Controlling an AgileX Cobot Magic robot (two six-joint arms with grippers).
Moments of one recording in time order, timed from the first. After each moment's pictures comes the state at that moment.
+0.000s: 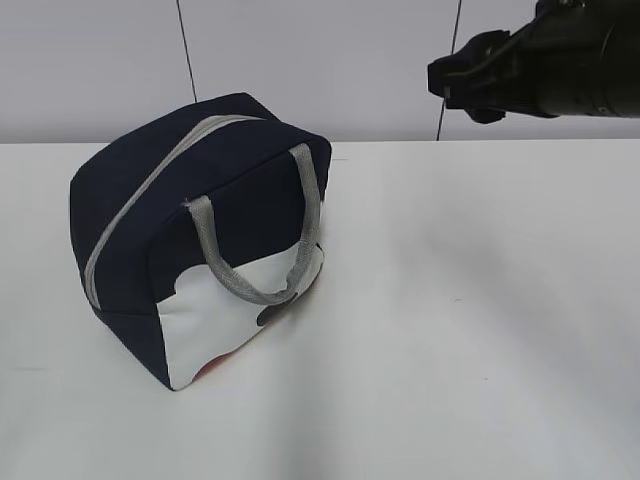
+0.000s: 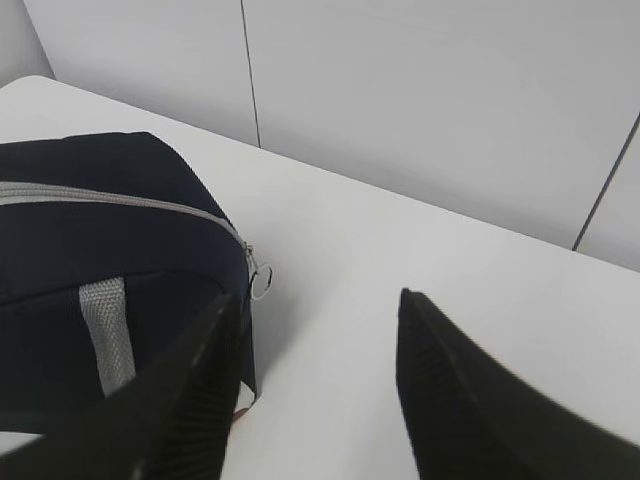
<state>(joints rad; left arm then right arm) -0.14 0.01 -0.53 -0.04 1.10 0.01 0.34 1.35 -0.94 -1.83 -0.07 1.80</state>
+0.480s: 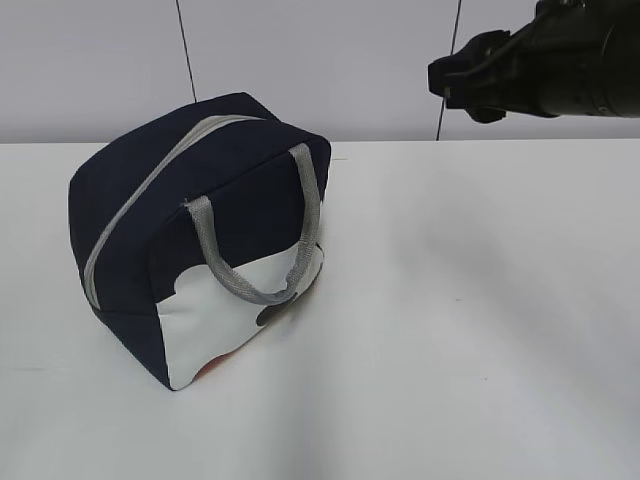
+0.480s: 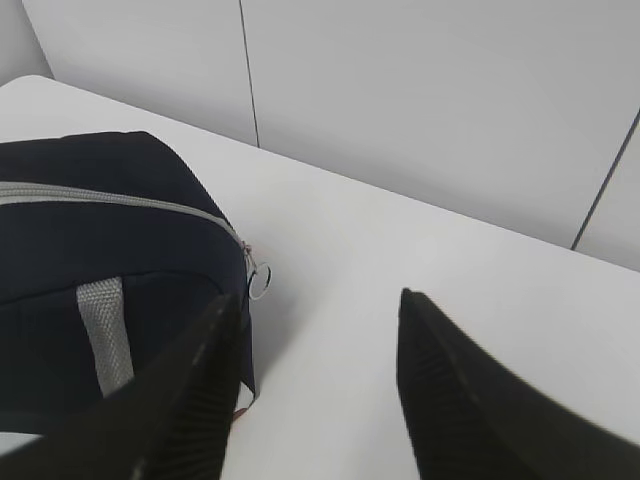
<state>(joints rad) 0.01 0.01 -0.53 -0.03 1.10 0.01 0.34 1.35 -0.94 -1.83 -0.07 1.80</state>
